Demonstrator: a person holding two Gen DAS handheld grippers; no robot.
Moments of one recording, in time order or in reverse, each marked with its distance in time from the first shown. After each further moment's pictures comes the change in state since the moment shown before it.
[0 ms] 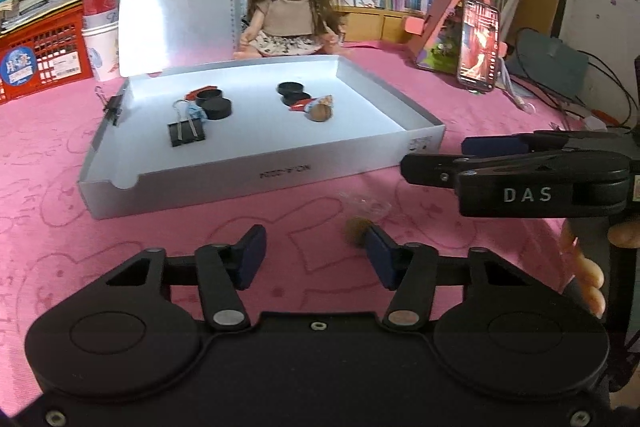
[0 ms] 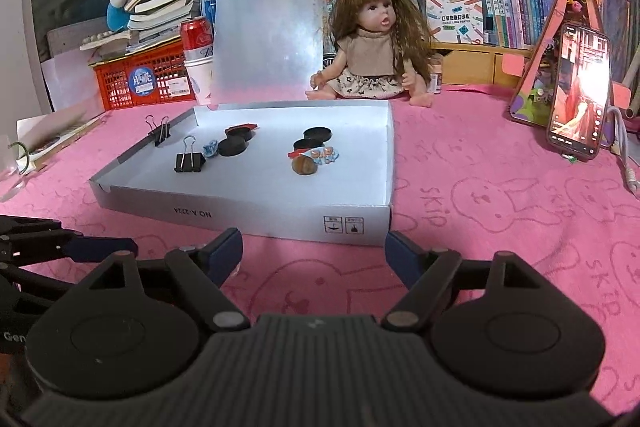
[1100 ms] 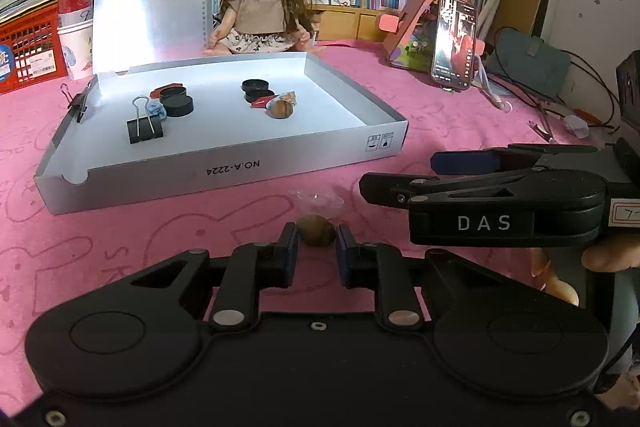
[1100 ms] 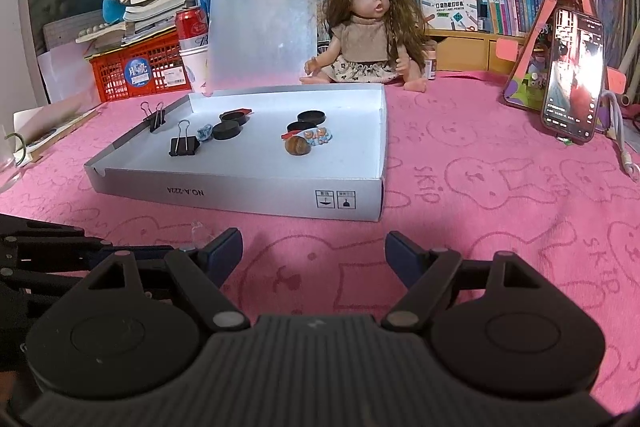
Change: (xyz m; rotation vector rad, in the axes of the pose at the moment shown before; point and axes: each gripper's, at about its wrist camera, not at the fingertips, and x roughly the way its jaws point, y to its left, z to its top) left arm 0.007 -0.022 -0.003 0.000 -0.006 -0.048; right arm 0.000 -0.003 -0.010 0.009 0.023 -0.007
